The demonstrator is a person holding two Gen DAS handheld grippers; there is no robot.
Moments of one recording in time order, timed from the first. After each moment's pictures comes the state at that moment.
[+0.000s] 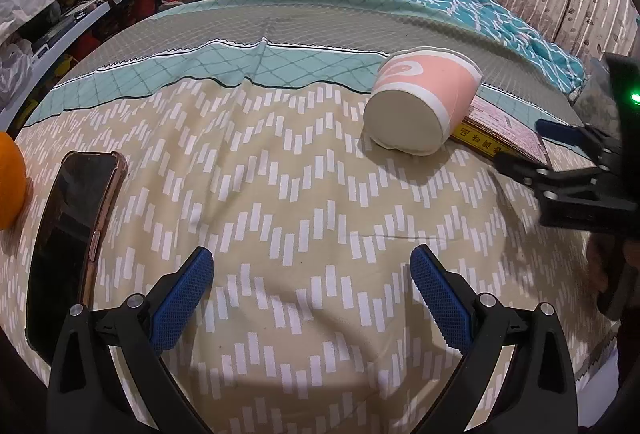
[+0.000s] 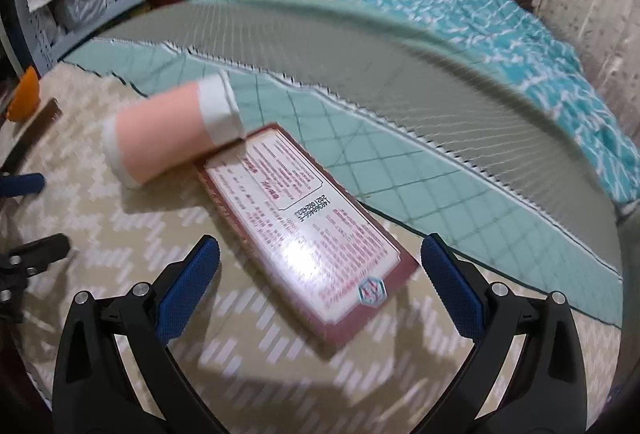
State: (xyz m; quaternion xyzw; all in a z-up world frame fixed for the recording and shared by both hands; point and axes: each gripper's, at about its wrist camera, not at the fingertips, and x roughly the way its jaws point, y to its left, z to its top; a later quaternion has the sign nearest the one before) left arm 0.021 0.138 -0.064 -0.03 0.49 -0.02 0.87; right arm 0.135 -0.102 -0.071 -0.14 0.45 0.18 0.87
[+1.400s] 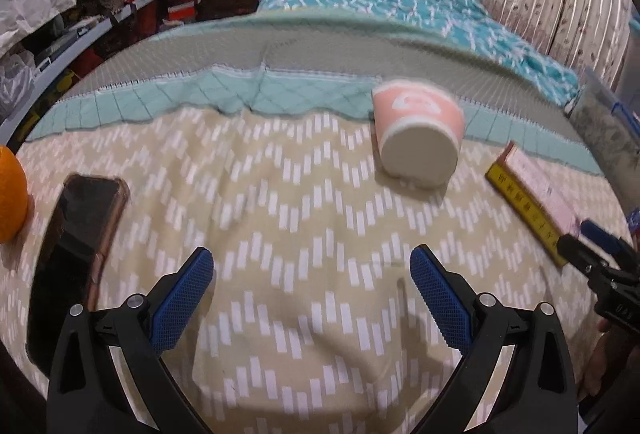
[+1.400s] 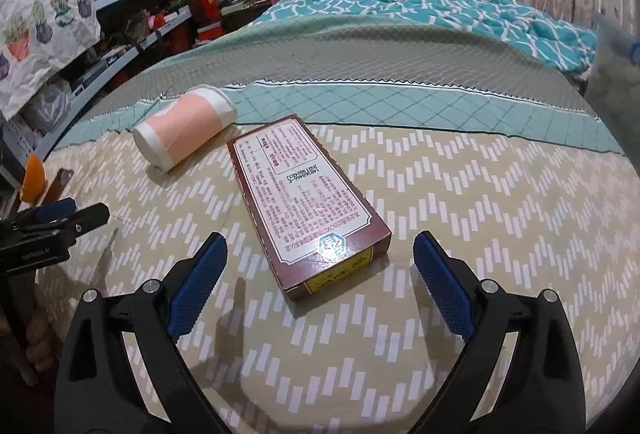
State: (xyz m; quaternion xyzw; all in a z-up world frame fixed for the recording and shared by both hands) left arm 0.022 0.133 -0.057 -0.03 0.44 -0.02 0.90; right arm 0.036 -0.160 -0.063 0.04 0.41 0.08 0.91
